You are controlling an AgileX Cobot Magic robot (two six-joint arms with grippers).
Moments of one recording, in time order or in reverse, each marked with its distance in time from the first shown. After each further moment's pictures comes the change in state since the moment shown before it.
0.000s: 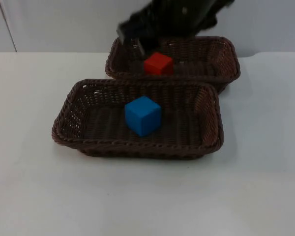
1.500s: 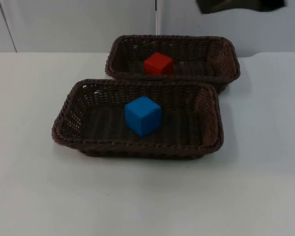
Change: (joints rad) right arm 0.143 -0.787 0.655 0.076 -0.203 -0.063; left arm 0.000 -0.087 0.000 -0.003 0.059 0.016
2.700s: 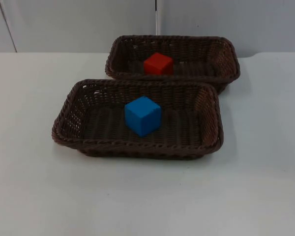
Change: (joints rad) right arm 0.000 -0.756 0.278 -0.002 0.115 -0.073; left arm 0.000 -0.304 0.086 -0.014 0.246 -0.006
